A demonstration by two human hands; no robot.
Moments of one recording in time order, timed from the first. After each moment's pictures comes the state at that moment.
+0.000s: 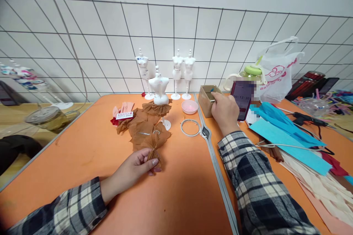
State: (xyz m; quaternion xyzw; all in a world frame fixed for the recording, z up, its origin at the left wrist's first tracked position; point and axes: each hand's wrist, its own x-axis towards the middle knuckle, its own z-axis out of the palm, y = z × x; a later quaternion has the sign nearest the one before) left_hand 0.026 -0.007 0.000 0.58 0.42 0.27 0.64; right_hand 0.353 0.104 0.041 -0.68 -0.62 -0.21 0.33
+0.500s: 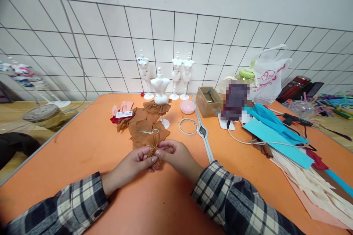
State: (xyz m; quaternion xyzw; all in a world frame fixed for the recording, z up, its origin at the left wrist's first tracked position) left_hand 0.022 -0.007 0.004 0.60 0.37 0.26 0.66; right_hand 0.208 -0.011 -0.001 -0.46 -0.55 0.58 0.39
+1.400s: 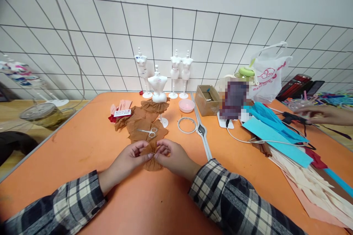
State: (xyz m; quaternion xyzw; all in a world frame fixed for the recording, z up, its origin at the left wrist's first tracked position) left_hand 0.022 0.001 -0.004 0.60 0.44 0.34 0.57; right_hand 0.204 -0.010 -0.008 -0.46 -0.57 0.57 0.37
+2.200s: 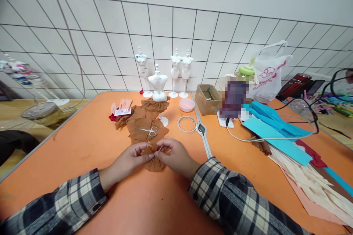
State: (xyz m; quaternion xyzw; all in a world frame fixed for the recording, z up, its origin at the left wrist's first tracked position) left_hand 0.019 0.000 -0.005 0.61 0.41 0.29 0.61; right_hand 0.208 -0.008 -0.013 -0.41 -0.64 0.49 0.42
